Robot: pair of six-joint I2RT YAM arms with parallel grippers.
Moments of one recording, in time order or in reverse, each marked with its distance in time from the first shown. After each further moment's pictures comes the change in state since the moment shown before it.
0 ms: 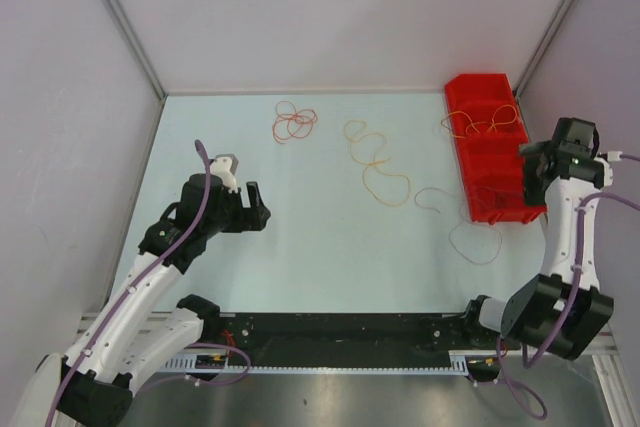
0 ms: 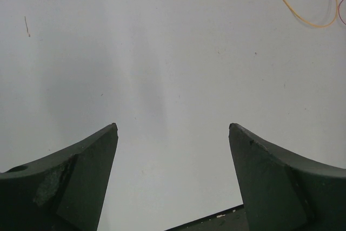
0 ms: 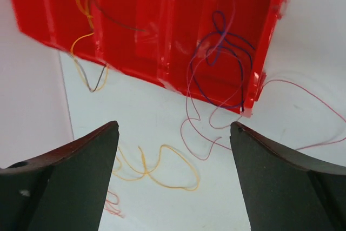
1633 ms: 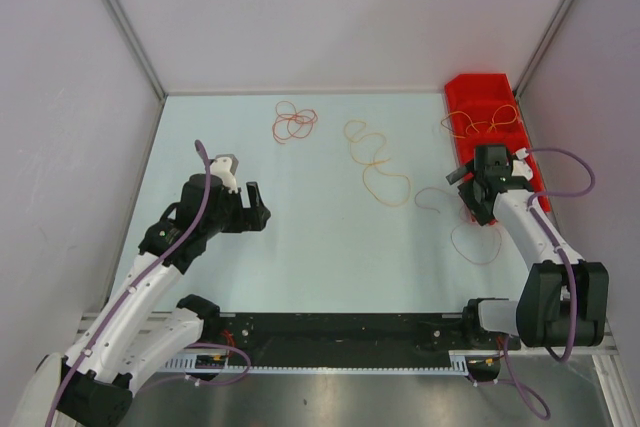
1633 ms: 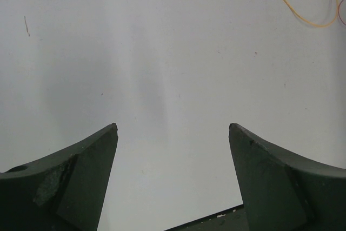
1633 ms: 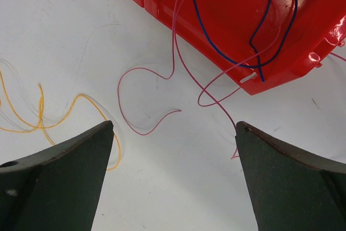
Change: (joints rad) left arm 0.000 -0.001 -0.002 0.000 0.000 0.000; right arm 0.386 0.005 -0.349 0.309 0.117 -0.214
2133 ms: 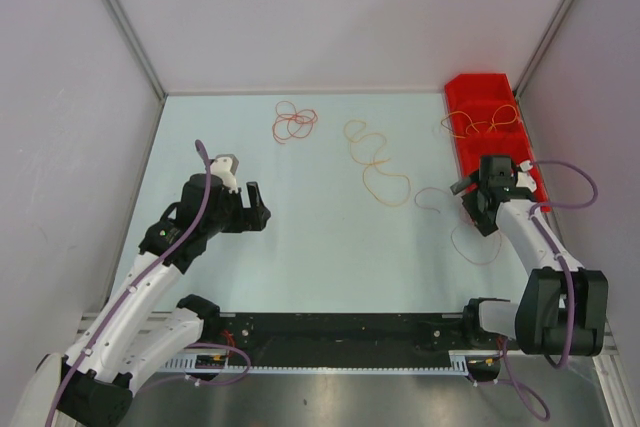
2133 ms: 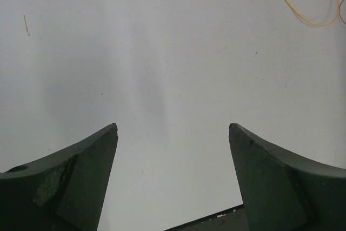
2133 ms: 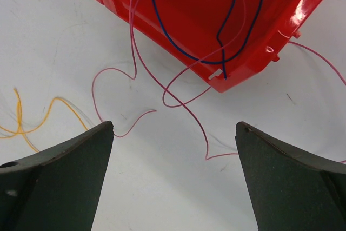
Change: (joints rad) left arm 0.000 0.003 0.000 0.000 0.000 0.000; right arm -0.045 -0.054 -0.085 0.011 -0.019 -0.013
